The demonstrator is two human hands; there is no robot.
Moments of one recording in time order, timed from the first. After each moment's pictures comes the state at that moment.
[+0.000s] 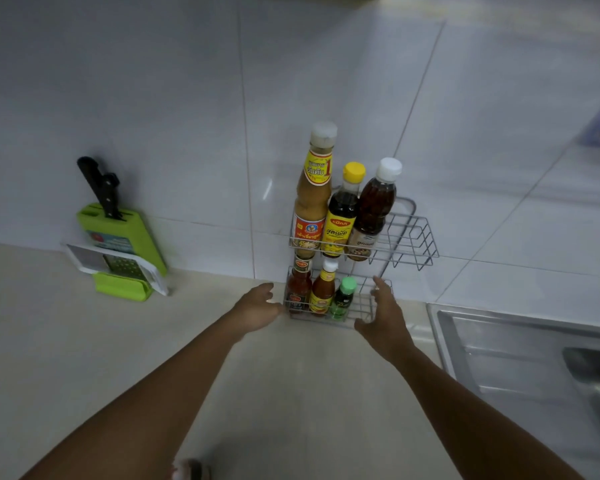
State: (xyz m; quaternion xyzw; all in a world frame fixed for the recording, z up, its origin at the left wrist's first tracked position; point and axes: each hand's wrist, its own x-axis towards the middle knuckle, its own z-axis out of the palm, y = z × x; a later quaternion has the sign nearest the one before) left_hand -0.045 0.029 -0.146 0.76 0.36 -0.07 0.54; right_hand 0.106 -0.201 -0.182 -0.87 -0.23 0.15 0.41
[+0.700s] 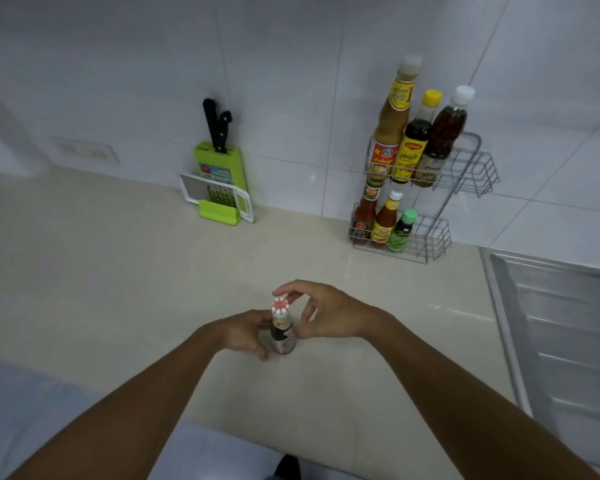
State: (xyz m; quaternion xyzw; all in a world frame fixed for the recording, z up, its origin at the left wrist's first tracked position) left_hand -0.319 0.009 -0.207 0.79 0.24 -0.23 0.51; right_hand -0.157 -0.160 -0.119 -0.67 -0.53 0.42 0.30
